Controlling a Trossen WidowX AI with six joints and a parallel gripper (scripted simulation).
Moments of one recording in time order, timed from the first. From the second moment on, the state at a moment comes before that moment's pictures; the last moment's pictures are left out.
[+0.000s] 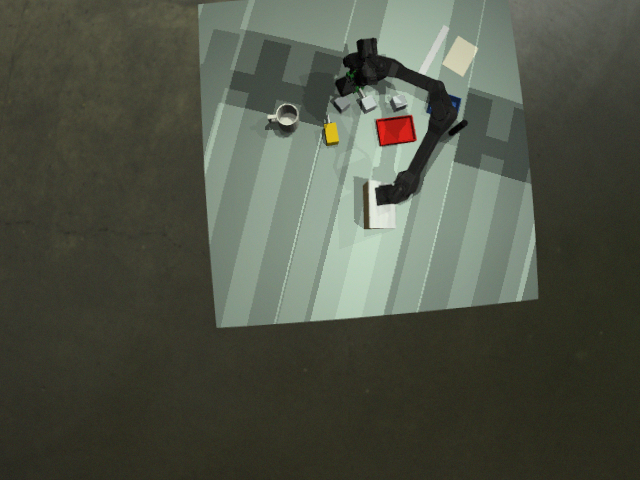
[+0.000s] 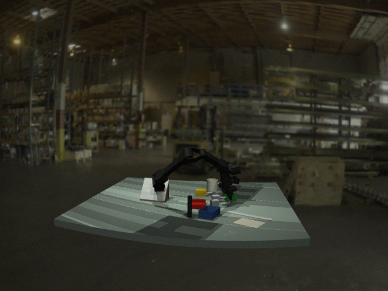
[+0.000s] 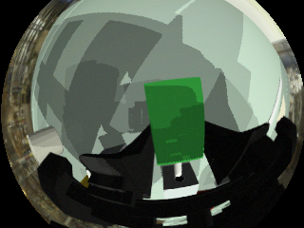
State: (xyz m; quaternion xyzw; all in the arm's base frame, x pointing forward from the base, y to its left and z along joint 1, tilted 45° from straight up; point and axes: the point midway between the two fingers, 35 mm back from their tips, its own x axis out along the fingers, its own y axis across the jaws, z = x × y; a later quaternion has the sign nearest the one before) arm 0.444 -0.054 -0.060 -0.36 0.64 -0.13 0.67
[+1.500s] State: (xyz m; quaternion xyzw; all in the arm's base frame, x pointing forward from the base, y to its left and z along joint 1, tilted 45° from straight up) arm 0.433 -0.056 -0.054 -0.36 0.64 -0.13 0.67
